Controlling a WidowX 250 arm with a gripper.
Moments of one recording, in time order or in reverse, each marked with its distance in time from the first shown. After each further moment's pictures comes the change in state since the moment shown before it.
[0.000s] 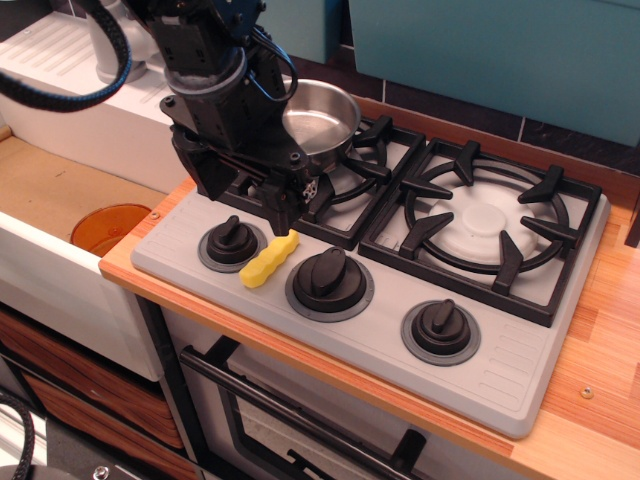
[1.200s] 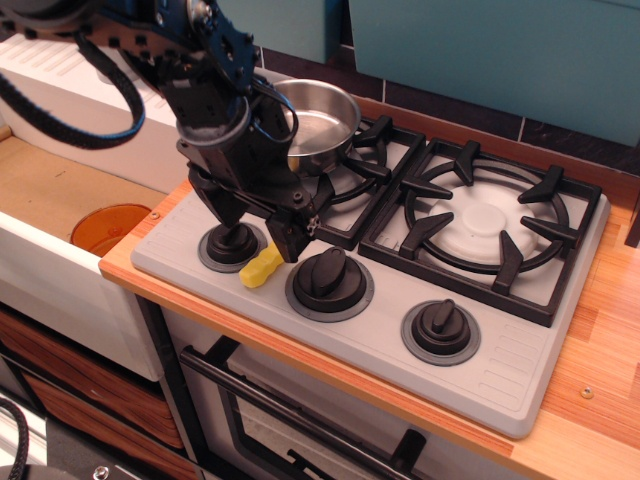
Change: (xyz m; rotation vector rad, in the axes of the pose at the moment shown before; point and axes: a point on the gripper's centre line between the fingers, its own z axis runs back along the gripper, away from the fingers) arm -0.001 0.004 -0.037 -0.030 -0.054 -0.013
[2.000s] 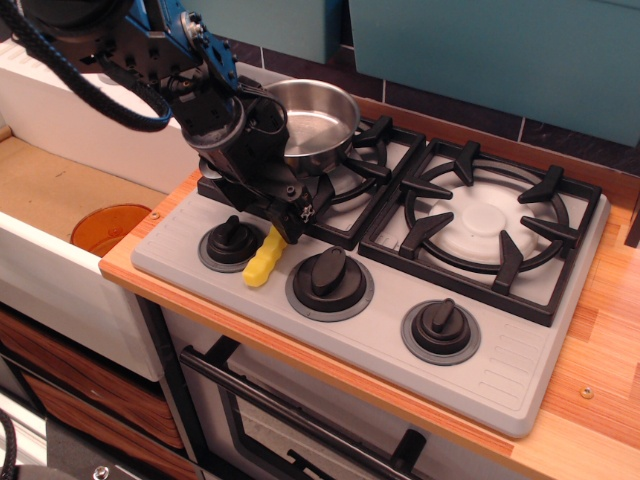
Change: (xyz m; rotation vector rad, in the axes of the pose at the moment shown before) arm 0.022 0.021 -0.032 -0.006 -0.080 -0.081
